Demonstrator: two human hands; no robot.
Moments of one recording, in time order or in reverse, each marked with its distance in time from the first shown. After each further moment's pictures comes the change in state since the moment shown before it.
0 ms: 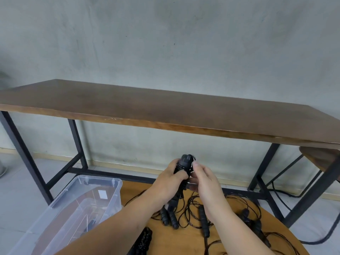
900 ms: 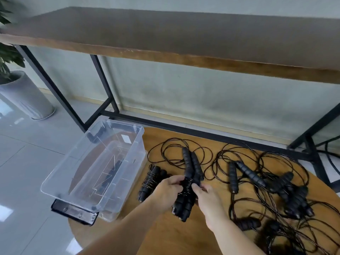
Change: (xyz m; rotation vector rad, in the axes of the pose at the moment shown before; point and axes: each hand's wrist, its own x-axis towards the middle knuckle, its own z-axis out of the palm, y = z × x) left_hand -0.006 -0.208 0.010 -0.178 0.041 -0.602; right_hand 0.002 0.234 0.018 -0.196 -0.124 0.600
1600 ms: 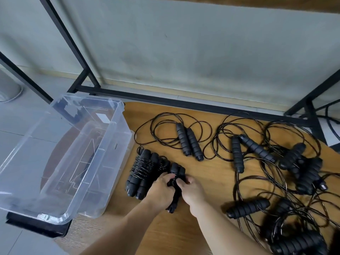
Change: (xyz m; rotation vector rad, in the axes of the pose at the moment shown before) left_hand 0.084 -0.076 0.001 0.454 0.029 -0.058; right_hand 0.086 0.071 0.050 -0.254 0.002 0.172
